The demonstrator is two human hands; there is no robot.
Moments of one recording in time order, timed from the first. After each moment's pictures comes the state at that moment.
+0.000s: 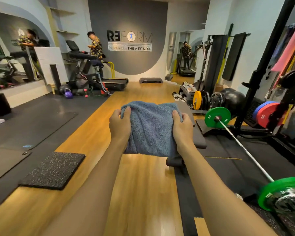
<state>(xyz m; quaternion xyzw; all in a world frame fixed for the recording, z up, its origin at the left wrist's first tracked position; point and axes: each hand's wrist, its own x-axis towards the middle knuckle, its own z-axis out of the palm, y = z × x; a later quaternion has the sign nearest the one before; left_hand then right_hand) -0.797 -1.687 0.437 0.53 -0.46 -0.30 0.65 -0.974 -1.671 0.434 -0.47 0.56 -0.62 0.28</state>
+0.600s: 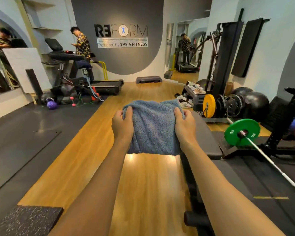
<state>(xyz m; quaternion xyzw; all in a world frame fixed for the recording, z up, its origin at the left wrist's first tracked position) -0.811 -2.377 0.441 0.53 -0.47 -0.29 0.64 -0.985 -2.361 0.436 -0.46 0.57 -0.63 0.27</state>
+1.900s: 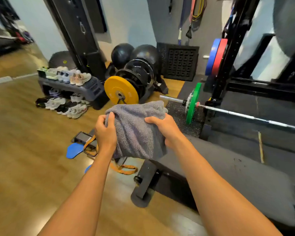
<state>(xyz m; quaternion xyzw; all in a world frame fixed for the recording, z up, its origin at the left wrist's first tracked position) -1.305 -3.679 0.210 0.29 -0.75 -0.49 0.34 -1.377 -3.512 0.225 -0.04 0.64 -0.73 0.25</state>
